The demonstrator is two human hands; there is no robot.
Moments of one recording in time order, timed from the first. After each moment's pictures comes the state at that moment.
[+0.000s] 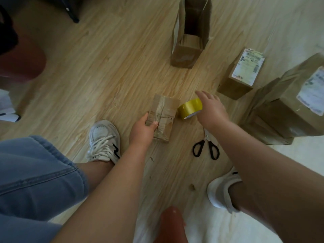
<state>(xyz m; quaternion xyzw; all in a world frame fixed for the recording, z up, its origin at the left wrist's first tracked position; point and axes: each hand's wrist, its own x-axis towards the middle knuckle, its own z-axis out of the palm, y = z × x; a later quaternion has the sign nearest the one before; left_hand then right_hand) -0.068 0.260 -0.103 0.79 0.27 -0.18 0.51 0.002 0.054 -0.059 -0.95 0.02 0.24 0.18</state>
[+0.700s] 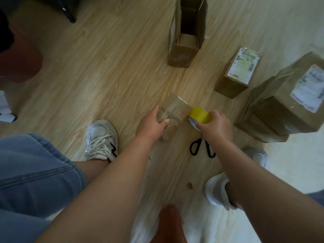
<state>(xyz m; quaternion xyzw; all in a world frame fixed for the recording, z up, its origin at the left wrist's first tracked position) -0.051 0.239 -0.103 0.87 0.14 -0.21 0.42 -0.047 0.040 -0.074 -0.92 0.23 0.18 0.25</state>
